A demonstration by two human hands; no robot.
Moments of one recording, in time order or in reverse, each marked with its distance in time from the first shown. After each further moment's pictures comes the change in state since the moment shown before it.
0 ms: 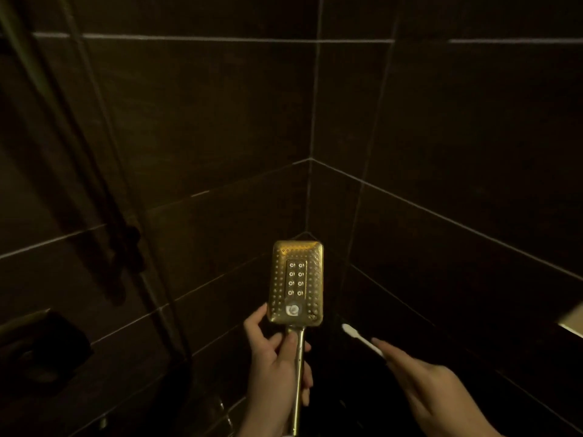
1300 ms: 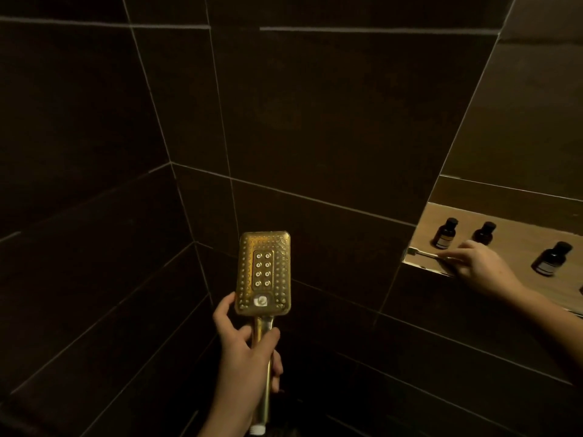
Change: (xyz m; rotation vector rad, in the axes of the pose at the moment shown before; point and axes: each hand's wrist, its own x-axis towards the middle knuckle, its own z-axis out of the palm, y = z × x) left_hand 0.019 -0.008 0.096 0.081 -0.390 -0.016; right_hand -0.085 0.221 -0.170 -0.350 0.269 0.695
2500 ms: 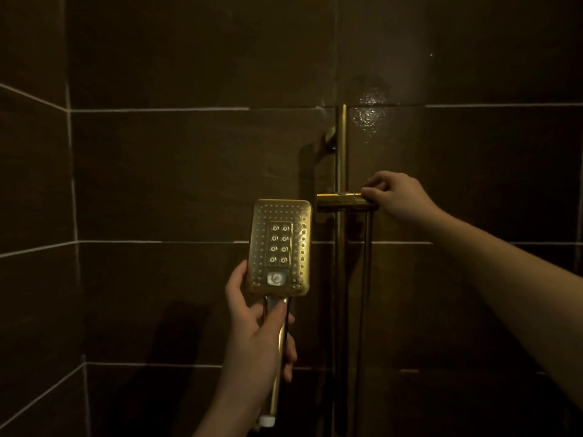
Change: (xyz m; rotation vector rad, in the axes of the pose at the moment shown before) left_hand -0.186 0.268 -0.270 0.230 0.999 0.779; right_hand -0.039 -0.766 -0.246 0.926 0.131 -1.320
